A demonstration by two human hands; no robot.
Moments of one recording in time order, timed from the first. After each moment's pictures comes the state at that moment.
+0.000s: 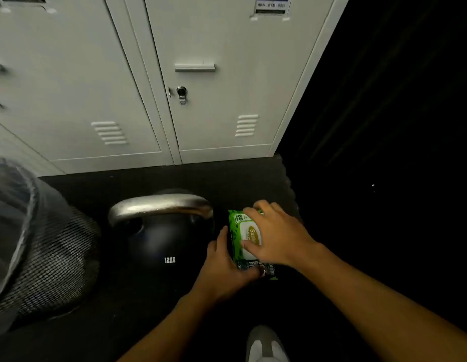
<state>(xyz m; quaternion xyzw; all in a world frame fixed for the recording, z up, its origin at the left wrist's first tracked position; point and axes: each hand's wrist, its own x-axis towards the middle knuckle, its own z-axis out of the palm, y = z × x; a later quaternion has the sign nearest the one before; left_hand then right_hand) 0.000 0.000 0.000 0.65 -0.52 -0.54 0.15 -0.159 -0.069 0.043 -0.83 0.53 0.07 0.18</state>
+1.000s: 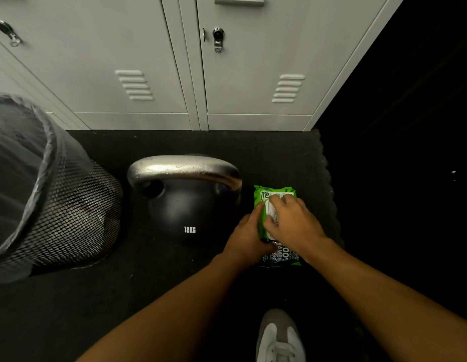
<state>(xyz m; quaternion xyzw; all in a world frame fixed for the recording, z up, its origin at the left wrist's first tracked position) -0.012 -0.024 -0.077 0.64 -0.56 -0.50 0.14 -0.145 -0.071 -0.037 -0.77 0.60 0.09 0.21</state>
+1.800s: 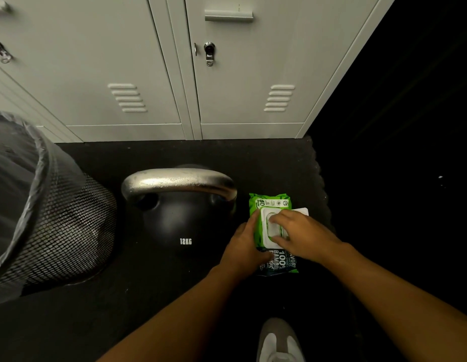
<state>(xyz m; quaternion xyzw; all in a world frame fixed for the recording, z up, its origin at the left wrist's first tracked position) -0.013 -0.023 -0.083 0.63 -0.55 -0.52 0.15 -0.184 -0.079 -0.039 -0.82 0.50 0.12 0.26</state>
